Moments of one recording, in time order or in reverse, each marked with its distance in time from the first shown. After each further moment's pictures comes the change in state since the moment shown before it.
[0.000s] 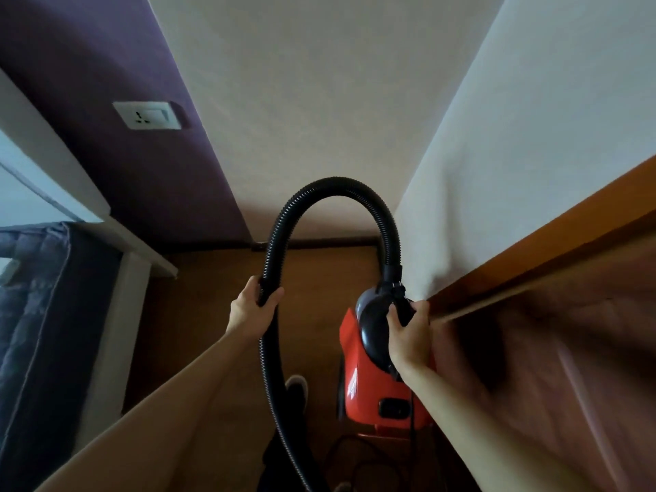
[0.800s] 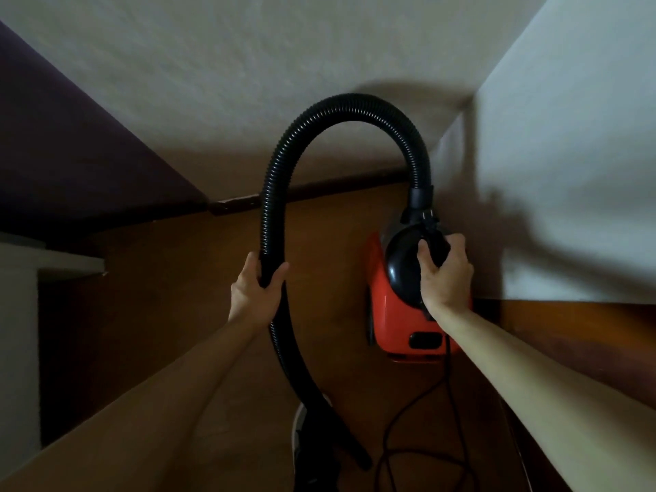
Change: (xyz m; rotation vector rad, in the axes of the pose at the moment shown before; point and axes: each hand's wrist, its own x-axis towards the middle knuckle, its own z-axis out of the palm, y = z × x) left_hand 0.291 -0.156 0.158 0.043 -0.110 -0.039; right_hand 0.228 0.160 0.234 -0.107 0.003 -0.053
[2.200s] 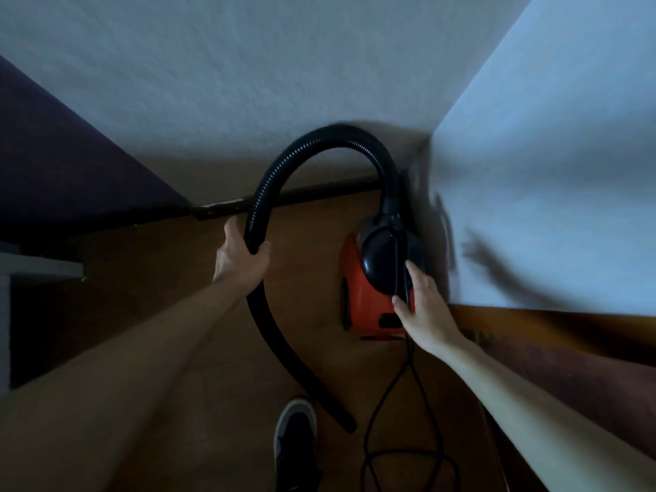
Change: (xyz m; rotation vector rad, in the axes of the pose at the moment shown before) left_hand 0.037 0.051 -0.003 0.131 0.024 -0.057; right_hand -0.013 0.022 -0.031 -0.348 -0.566 -0.037
